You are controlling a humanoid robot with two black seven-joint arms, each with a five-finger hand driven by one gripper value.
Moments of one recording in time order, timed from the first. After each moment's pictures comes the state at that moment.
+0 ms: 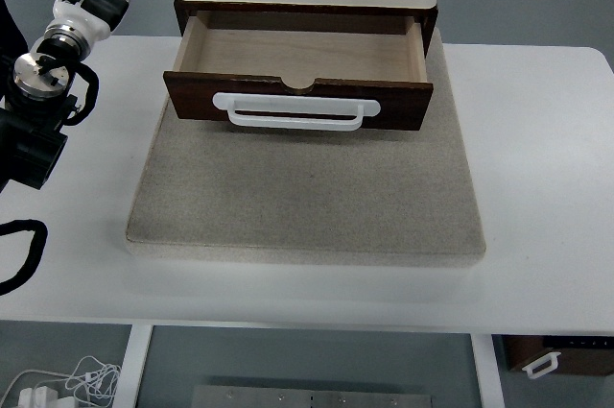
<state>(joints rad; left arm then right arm) -0.99 0.25 -1.08 -0.41 -0.20 -0.18 -0.04 -0.01 0.00 -0.01 0.18 -0.04 0.07 0.03</state>
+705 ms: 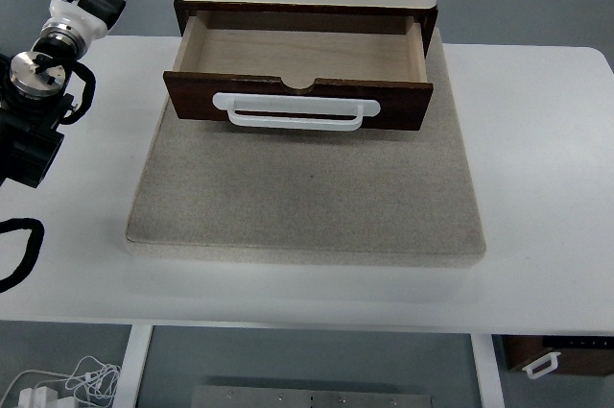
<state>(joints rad) -1.00 0.27 -1.07 -0.41 -0.19 -0.19 -0.04 -0.01 0.00 -0.01 0.18 -0.04 0.07 0.03</state>
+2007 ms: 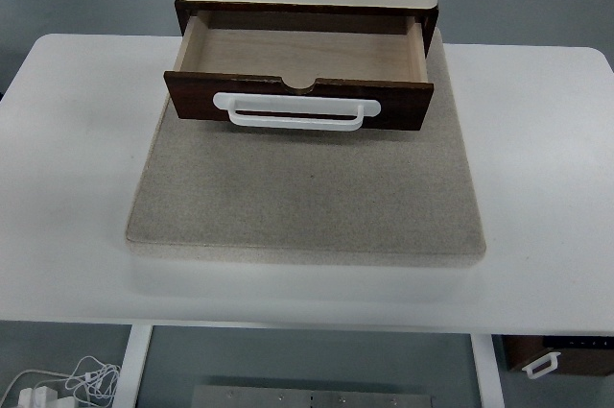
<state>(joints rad) -1.18 0.53 -1.06 -0.72 -0.02 -0.18 -0.04 -0.01 0.00 -0.01 0.18 -0.04 0.07 0.03</state>
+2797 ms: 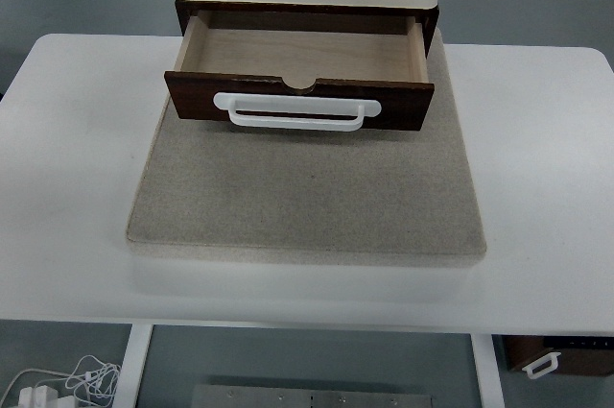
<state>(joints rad) -1.26 0.64 -0.94 -1.14 0.15 -0.18 -0.02 -0.01 0.00 -0.01 0.18 -0.04 0.07 0.03</state>
